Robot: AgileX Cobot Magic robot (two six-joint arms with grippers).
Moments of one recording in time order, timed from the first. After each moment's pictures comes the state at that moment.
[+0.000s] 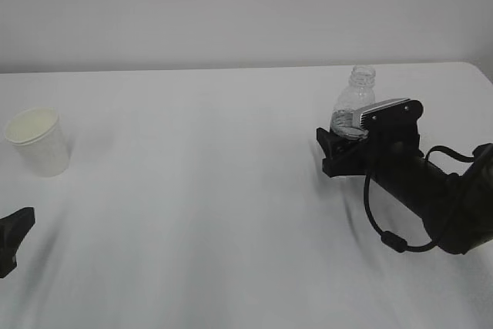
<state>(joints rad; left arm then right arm) -0.14 1.63 -0.02 -0.01 -1.15 -0.03 0.22 2.22 -0.79 -0.11 -1.14 -0.04</state>
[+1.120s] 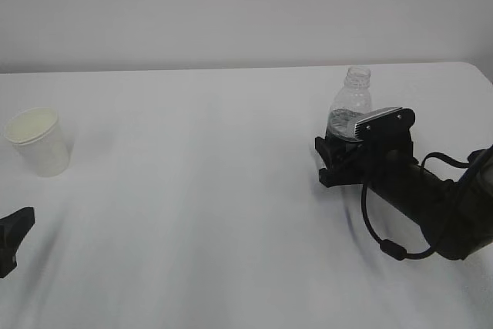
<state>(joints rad) -0.14 1.63 -0.02 -0.01 -1.15 -0.03 0.22 2.26 -0.80 -0.15 -1.13 -0.04</state>
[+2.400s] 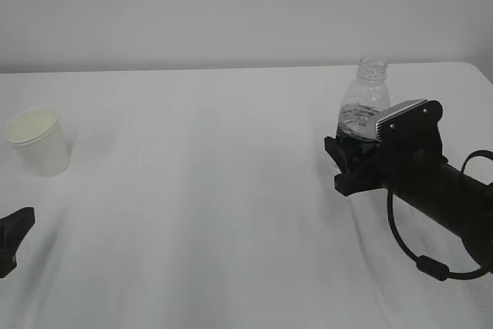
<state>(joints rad) -0.14 1.63 -0.02 -0.01 -1.15 -0.03 0.22 2.04 -0.60 -0.21 -1.12 -0.07</state>
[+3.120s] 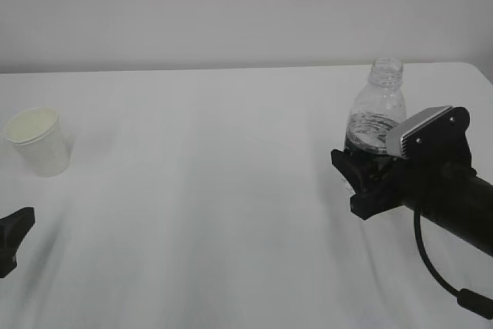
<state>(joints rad) -0.14 1.63 -0.02 -0.01 -1.15 -0.03 0.22 1.87 -0.43 -0.29 -1.12 -0.07</state>
